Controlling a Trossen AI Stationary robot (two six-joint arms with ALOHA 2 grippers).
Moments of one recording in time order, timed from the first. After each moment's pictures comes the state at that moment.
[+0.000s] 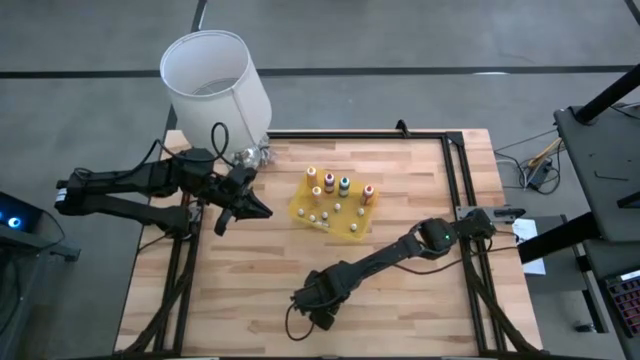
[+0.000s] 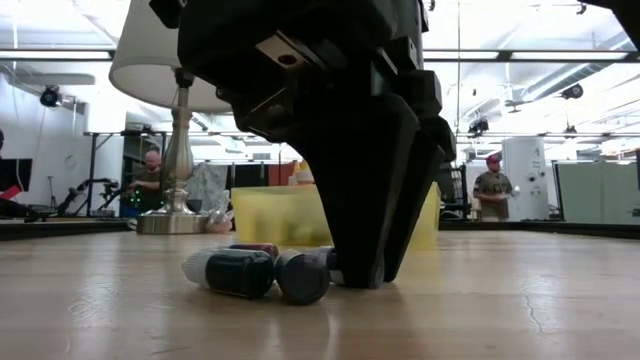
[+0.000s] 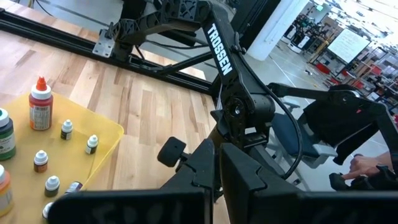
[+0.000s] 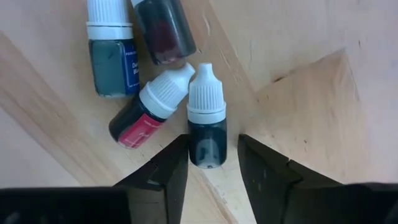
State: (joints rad) left arm 0.06 0.83 0.93 -0.34 0.38 -0.38; right arm 0.41 2.47 2.14 -1.17 -0.09 0.96
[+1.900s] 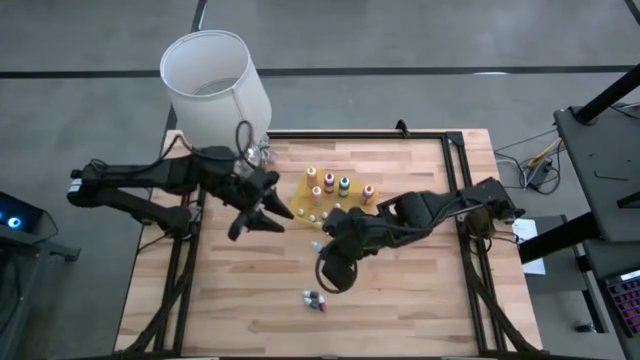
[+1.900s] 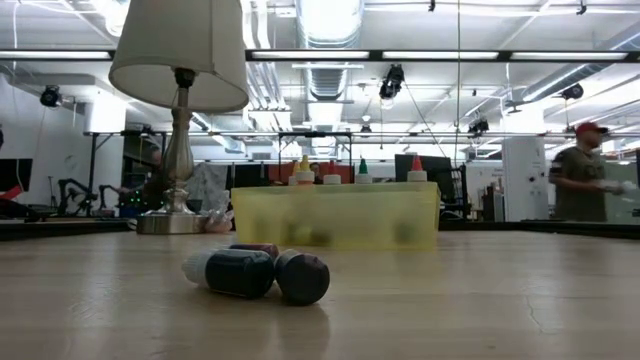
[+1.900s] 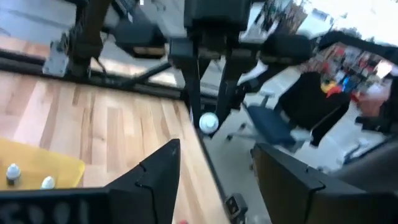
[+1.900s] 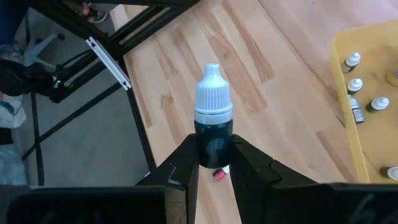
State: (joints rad) left arm 0.00 1.06 1.13 -0.28 0.46 -0.34; right arm 0.33 1.89 2.14 -1.09 0.13 0.85
